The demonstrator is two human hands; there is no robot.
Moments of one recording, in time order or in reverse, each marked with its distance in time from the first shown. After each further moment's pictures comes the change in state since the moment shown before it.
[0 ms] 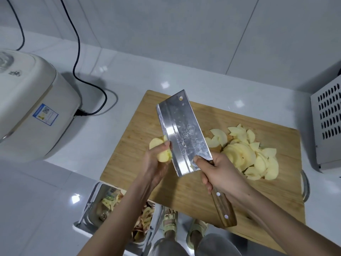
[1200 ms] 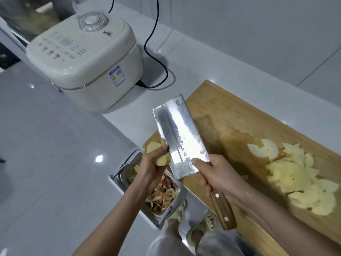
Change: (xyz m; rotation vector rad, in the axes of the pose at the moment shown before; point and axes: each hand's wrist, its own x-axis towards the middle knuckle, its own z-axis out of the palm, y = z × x) left_hand -0.070 0.023 -0.098 -0.092 0.196 0.227; right_hand 0.004 -0.008 0.082 -0.193 -0.397 -0.014
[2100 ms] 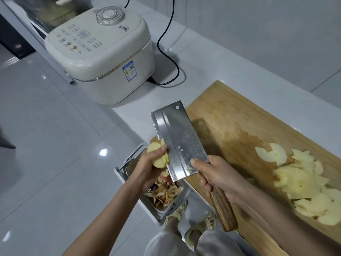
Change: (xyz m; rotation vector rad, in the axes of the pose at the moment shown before) left_hand -0.015 0.012 -0.025 0.069 -0.003 -0.046; right_hand 0.004 -0.005 0.008 0.027 -0.150 0.104
